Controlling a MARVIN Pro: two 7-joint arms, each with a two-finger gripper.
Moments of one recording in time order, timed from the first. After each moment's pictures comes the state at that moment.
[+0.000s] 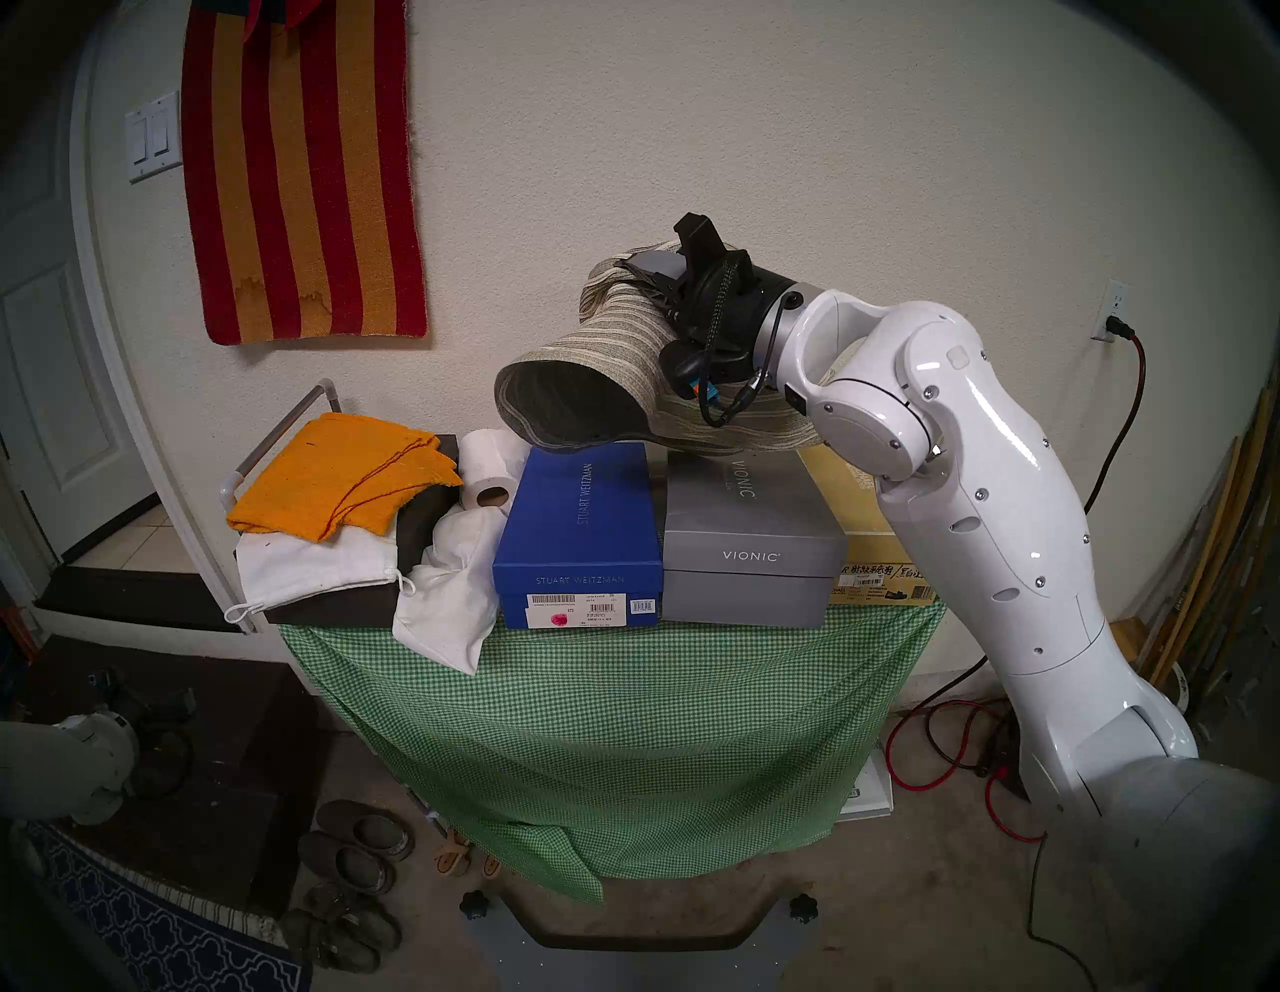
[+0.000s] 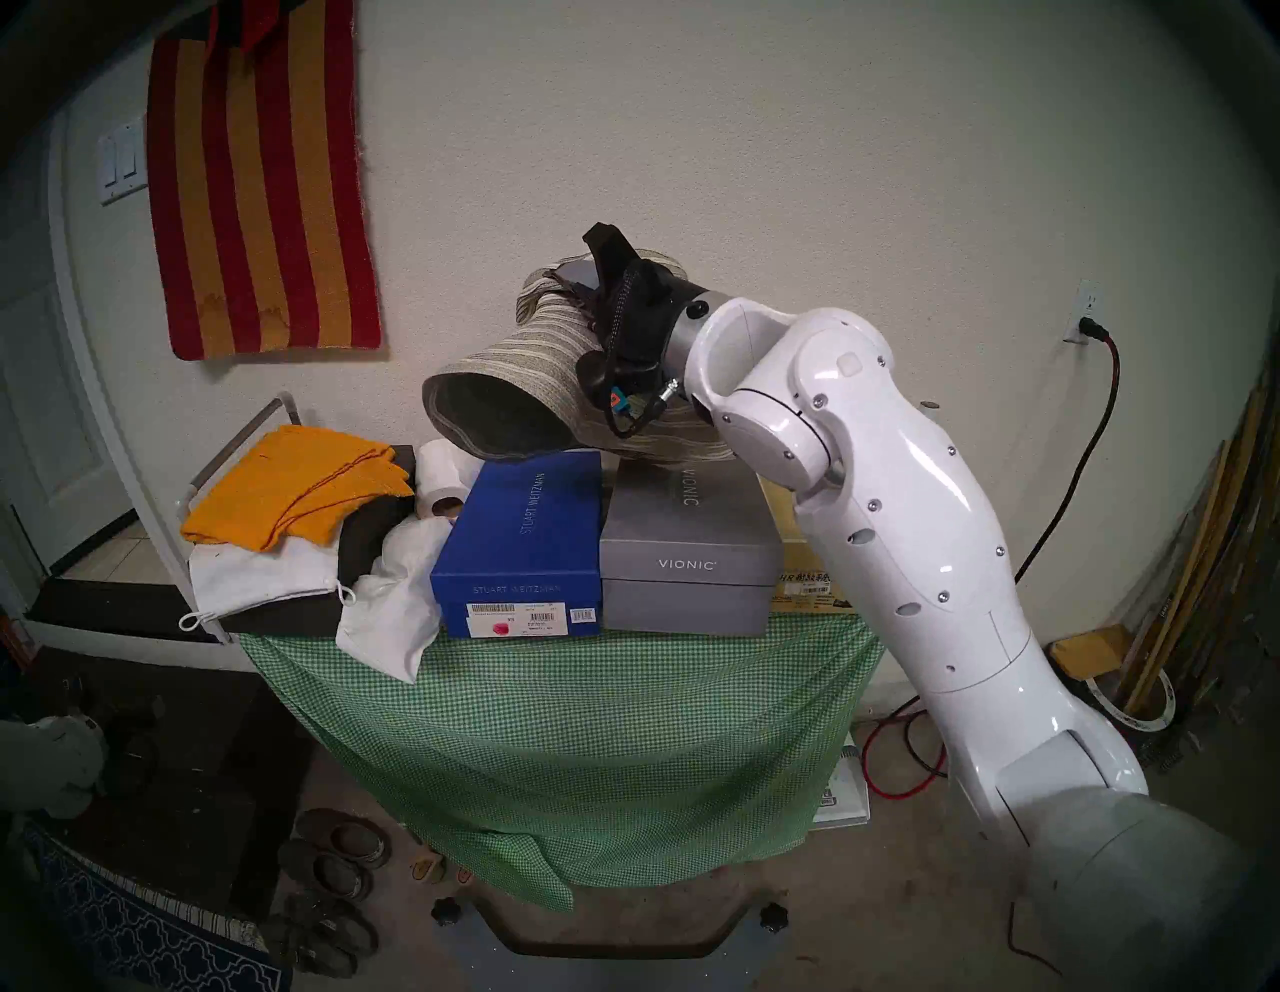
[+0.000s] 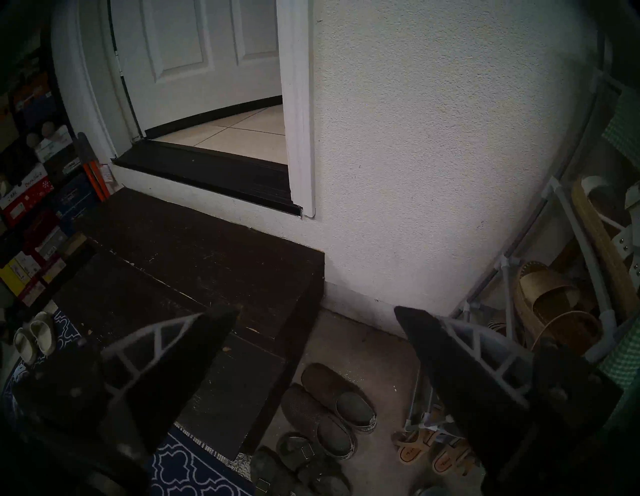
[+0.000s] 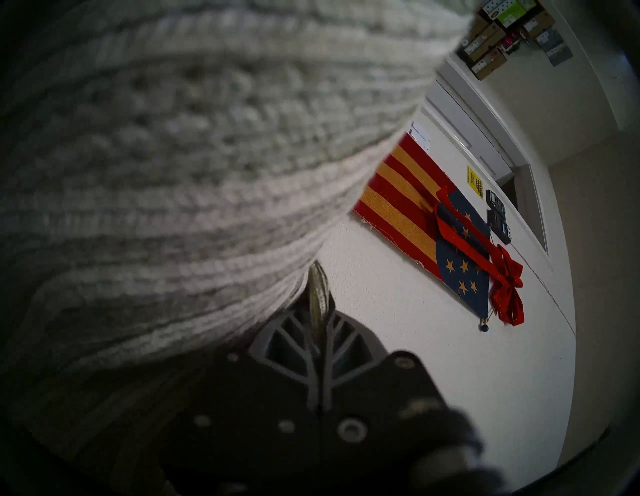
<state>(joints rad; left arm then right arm) 1.47 -0.12 -0.53 -1.22 -1.90 -0.35 0.07 -0.80 -1.14 1.07 -1.88 -1.27 -0.32 0.47</state>
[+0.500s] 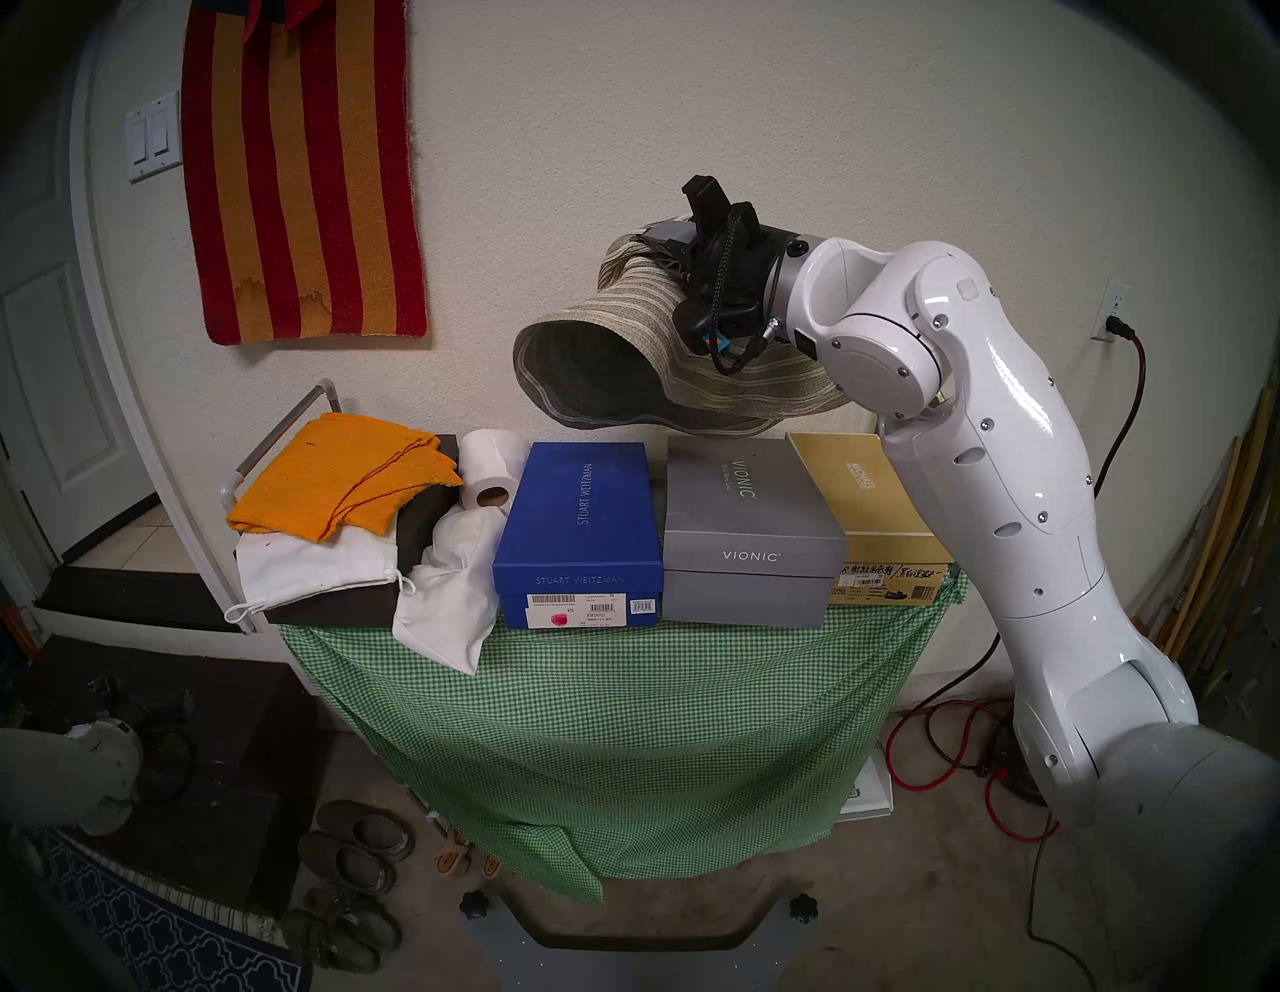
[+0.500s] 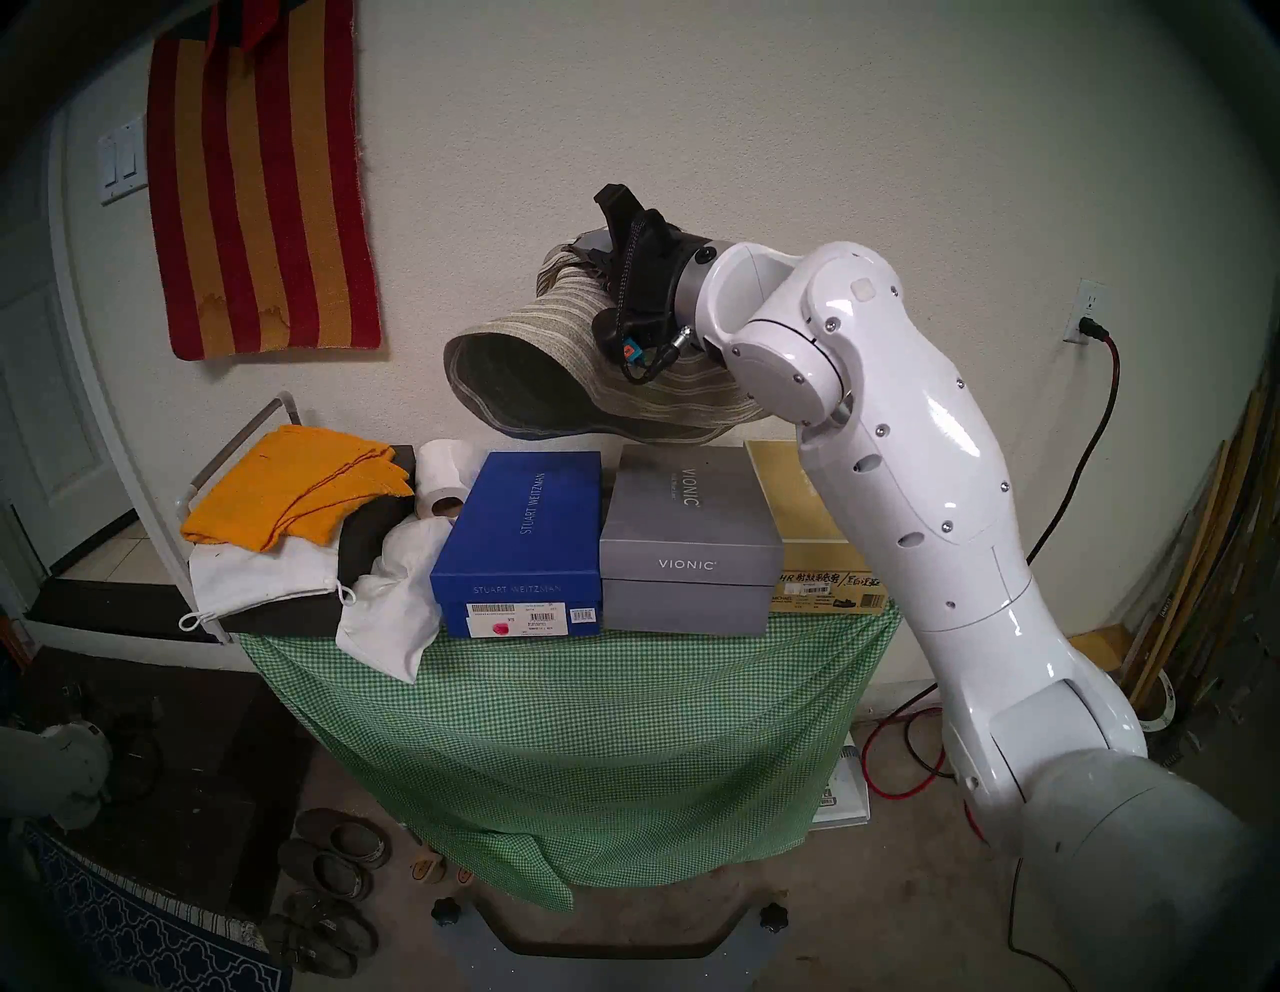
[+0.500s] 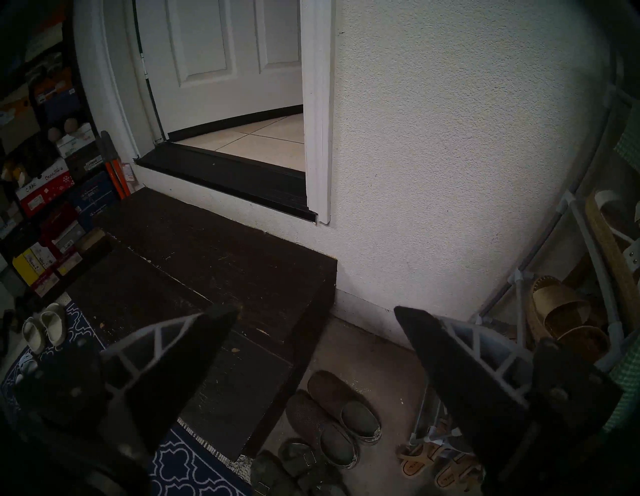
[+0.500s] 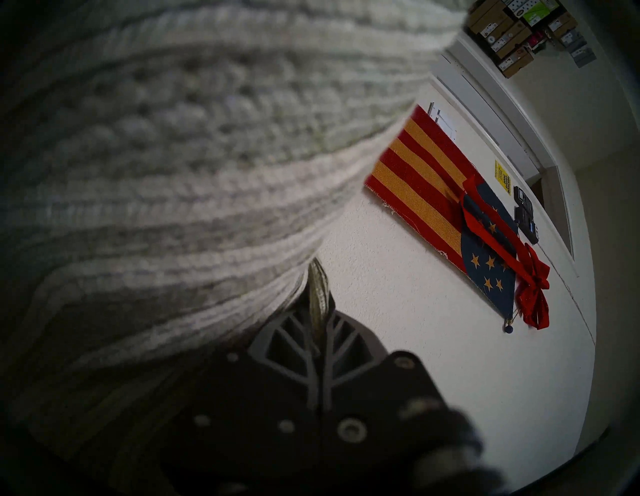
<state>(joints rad) 1.49 -0.11 -0.53 -1.26 -1.93 -0.42 0.15 -0.68 -1.18 1.09 -1.78 -1.24 -0.36 0.57</state>
